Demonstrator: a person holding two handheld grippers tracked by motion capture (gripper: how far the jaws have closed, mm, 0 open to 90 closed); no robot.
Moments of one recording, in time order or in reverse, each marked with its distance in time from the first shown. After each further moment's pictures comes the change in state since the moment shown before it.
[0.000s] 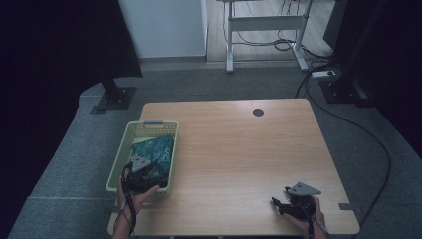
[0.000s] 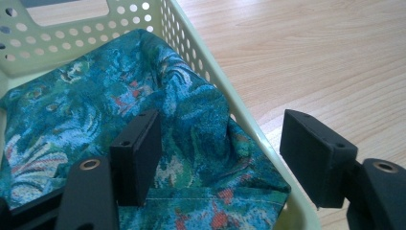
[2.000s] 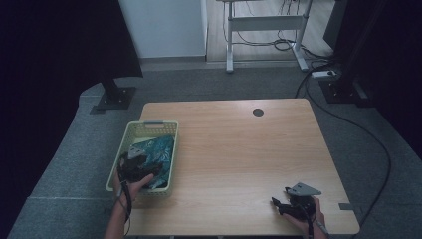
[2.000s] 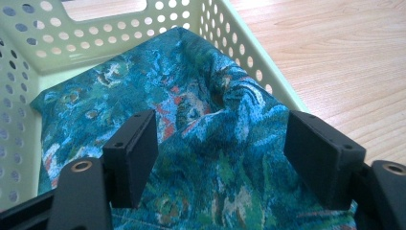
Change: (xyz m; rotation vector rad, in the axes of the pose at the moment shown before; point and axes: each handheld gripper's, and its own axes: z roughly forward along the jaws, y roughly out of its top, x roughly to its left) left arm 0.036 0.012 0.022 0.046 0.035 -0.039; right arm 0.001 0.000 0.000 0.000 -0.006 0.005
